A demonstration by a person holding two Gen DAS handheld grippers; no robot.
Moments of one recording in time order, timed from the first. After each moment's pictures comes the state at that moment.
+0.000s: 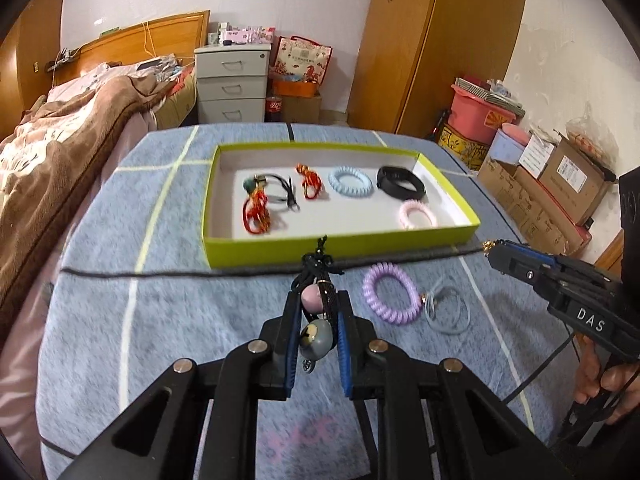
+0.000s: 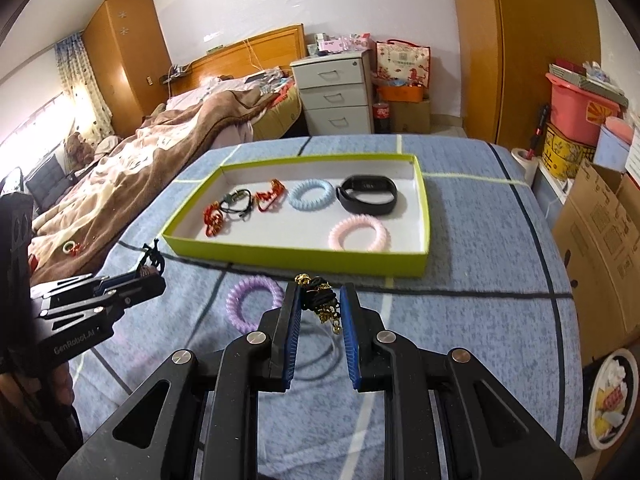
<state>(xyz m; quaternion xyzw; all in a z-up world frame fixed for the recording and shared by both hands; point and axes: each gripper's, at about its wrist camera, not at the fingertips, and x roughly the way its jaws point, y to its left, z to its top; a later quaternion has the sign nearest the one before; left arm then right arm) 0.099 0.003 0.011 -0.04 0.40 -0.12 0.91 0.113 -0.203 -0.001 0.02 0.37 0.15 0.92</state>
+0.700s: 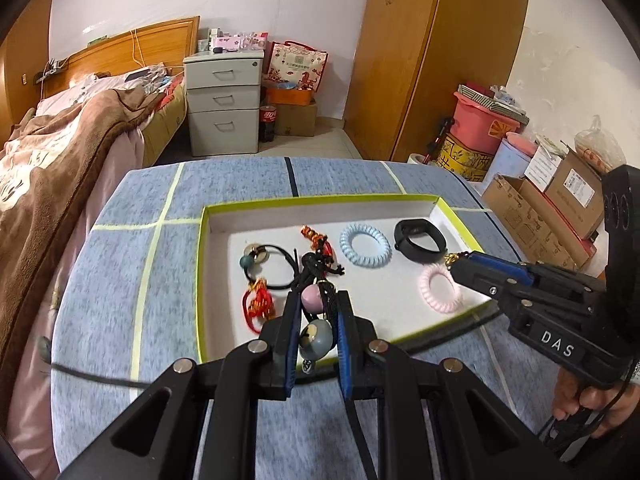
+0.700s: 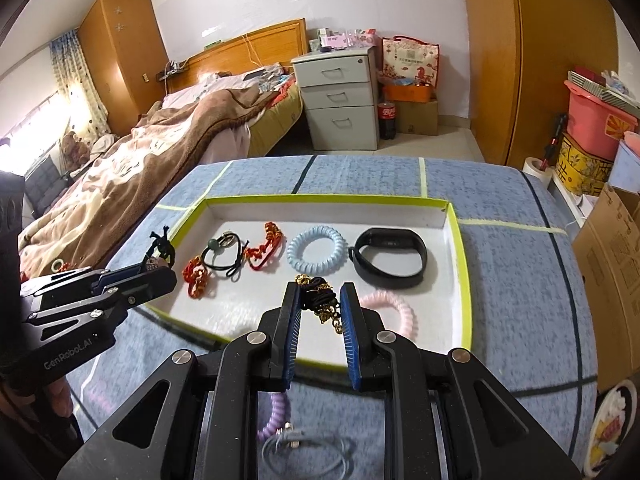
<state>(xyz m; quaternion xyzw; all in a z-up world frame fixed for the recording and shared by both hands) 0.175 0.001 0.025 -0.03 0.40 -0.14 0.91 0.193 -0.180 0.001 0.01 0.39 0.15 0.91</state>
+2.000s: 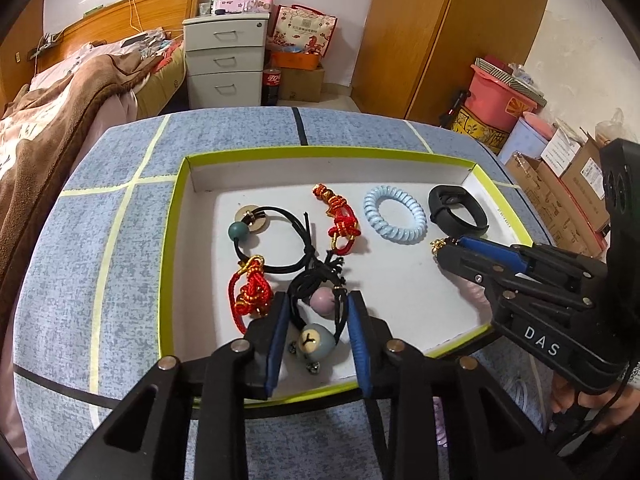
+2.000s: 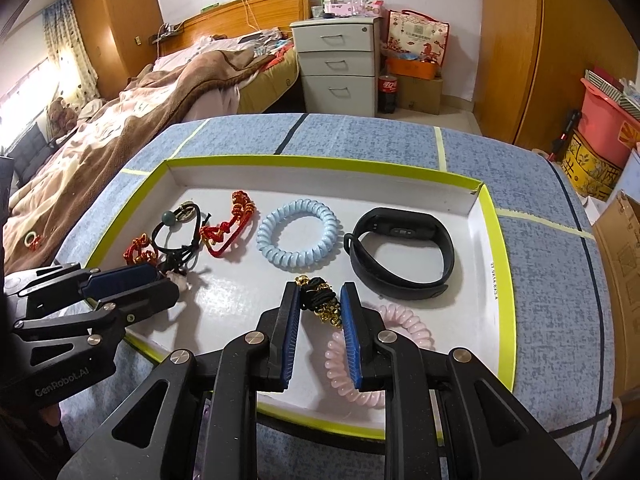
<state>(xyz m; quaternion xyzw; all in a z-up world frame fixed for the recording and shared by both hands) 0.205 -0.005 -0.021 -0.03 0.45 -0.13 0.88 0.233 -0.168 -0.040 -0.03 0.43 0.14 0.89</state>
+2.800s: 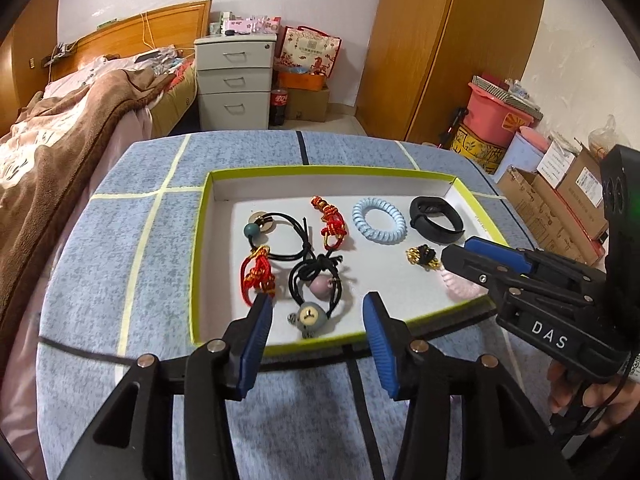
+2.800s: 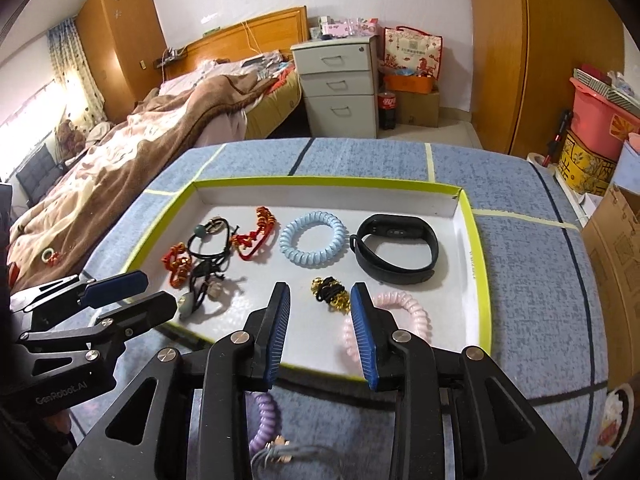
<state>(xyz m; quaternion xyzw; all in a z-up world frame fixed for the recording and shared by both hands) 0.168 0.002 0.006 -0.04 0.42 -0.11 0.90 0.199 -0.176 -0.014 0.00 0.40 0.15 0.90</state>
